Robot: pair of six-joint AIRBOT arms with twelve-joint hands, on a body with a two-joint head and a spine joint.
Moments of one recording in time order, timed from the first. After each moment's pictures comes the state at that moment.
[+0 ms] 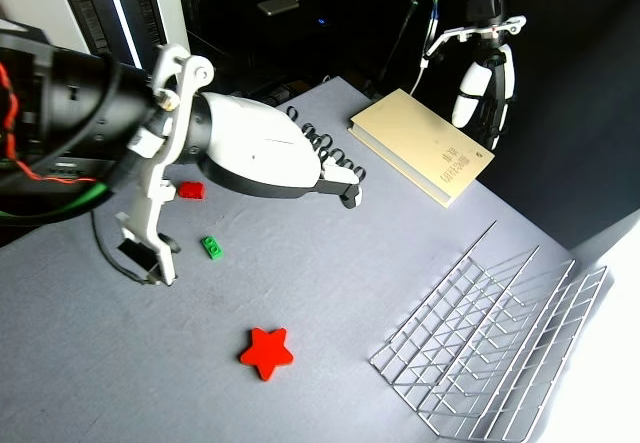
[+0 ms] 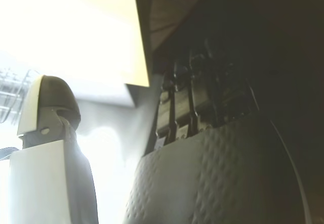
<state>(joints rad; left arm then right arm) 0.92 -0.77 1.37 -0.70 0.06 0.13 -0.01 -1.00 1.12 -2.09 0.66 0.75</state>
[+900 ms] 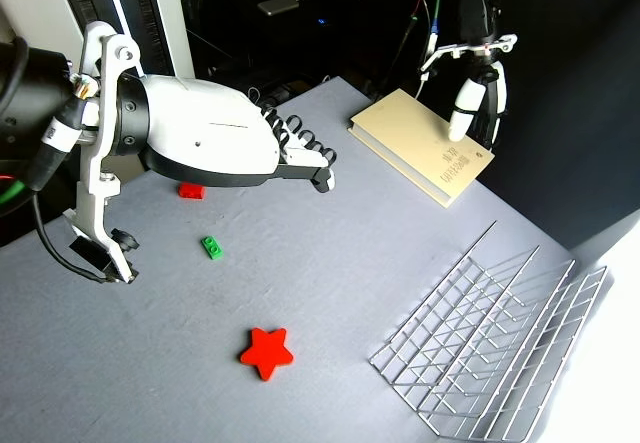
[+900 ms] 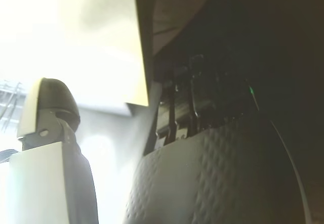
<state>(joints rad) 0.95 -0.85 1.41 -0.76 0.04 0.13 0.00 -0.92 1.09 -1.97 0.75 0.62</state>
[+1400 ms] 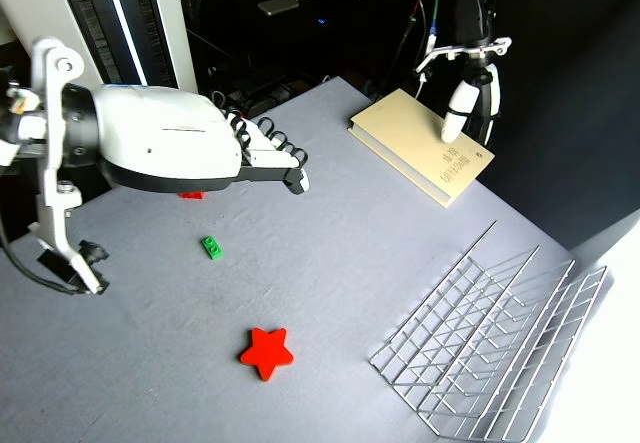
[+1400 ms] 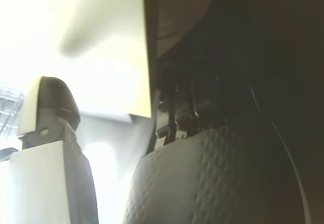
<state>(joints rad) 0.97 -0.87 1.40 -0.77 0.04 0.13 -0.10 -0.83 1.06 -1.80 0.78 0.42</state>
